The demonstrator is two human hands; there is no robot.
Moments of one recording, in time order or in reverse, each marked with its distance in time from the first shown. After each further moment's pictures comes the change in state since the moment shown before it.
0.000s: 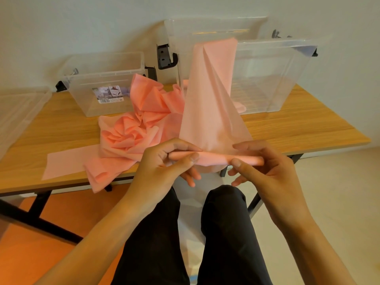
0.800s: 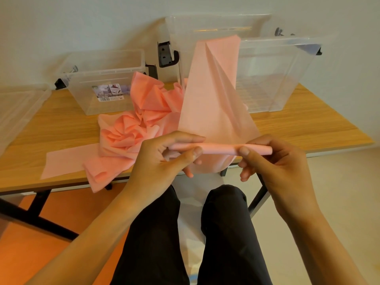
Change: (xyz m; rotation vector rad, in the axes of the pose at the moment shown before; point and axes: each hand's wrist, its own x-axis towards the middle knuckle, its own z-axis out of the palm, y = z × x) left_hand 0.006 0.010 -0.001 0.135 0.006 0.116; right_hand 0.013 -0.005 -0.006 -0.037 0.025 -0.084
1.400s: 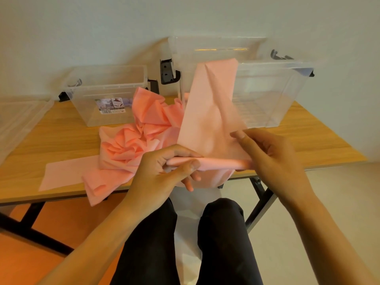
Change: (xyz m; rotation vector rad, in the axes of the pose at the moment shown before) left_hand 0.007 0.001 -0.002 -0.054 -0.015 -0.016; right_hand 0.042 -0.024 0.001 -0.435 -0.039 -0.050
